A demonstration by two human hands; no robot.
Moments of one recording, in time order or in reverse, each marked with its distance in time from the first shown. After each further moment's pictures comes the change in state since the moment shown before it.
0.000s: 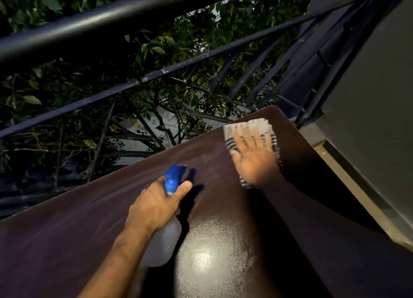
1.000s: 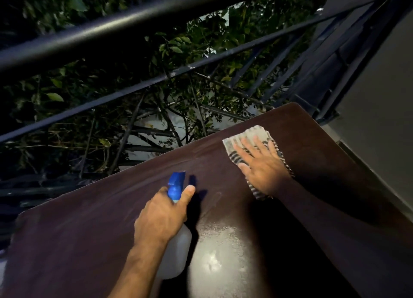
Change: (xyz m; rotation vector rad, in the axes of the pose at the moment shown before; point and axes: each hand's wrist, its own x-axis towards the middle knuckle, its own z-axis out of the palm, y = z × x) left_hand -0.031 -0.048 -0.007 -0.104 0.080 -0.137; right_hand -0.035 -0.033 0.011 0.039 0.006 -0.219
